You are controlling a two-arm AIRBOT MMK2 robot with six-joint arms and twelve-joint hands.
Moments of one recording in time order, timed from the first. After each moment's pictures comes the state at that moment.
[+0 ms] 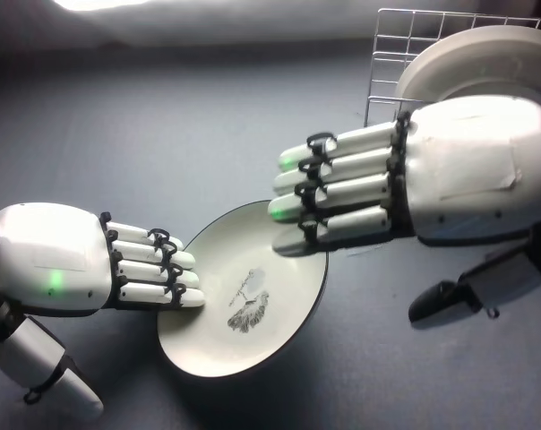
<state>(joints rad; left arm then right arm) 0.66 -0.97 1.33 1.62 -0.73 -0.14 -0.36 -0.97 1.07 -1.16 0.68 -0.17</state>
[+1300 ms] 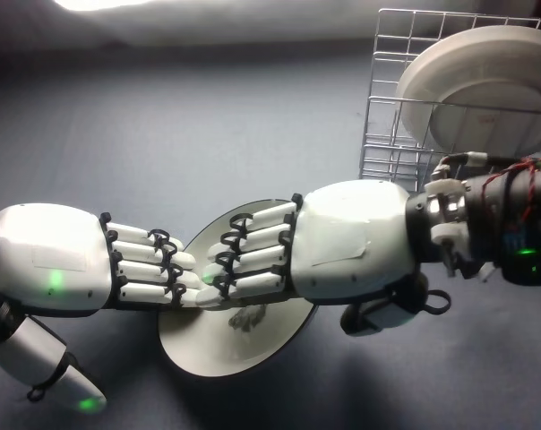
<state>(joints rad) 0.68 -0.97 1.34 1.61 -0.74 -0.15 -0.43 -1.26 1.16 -1.15 0.46 -0.16</state>
